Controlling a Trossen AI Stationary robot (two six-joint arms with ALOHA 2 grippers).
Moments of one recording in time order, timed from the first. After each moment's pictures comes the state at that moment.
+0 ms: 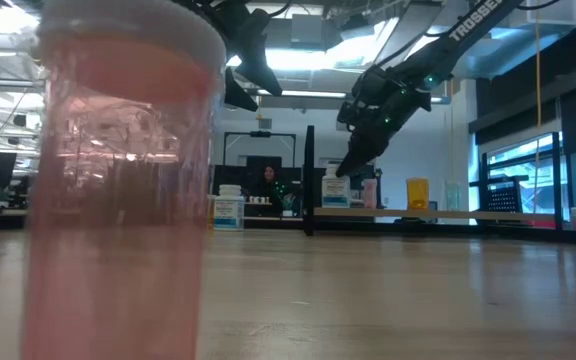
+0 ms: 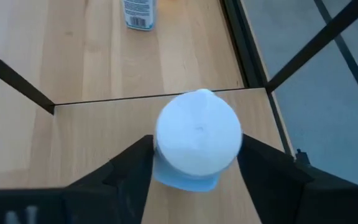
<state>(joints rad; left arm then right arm) 0.06 1.38 0.94 -0.12 -0.50 -0.43 -0.73 1.76 1.19 -0.30 -0.34 -0.50</state>
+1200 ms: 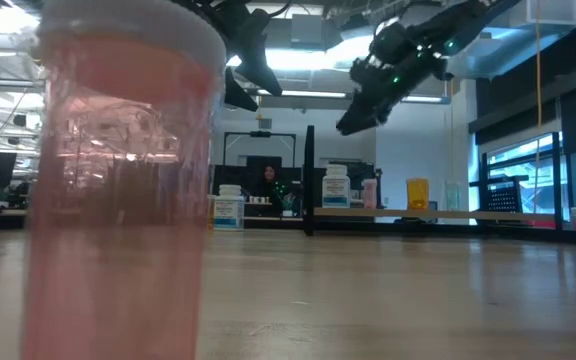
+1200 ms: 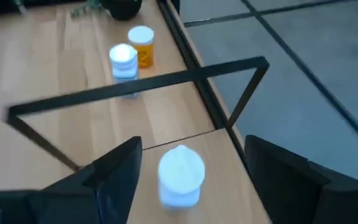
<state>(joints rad) 0.06 1.38 0.94 -0.12 -0.50 -0.43 -0.72 1.56 1.20 -0.29 -0.30 -0.29</state>
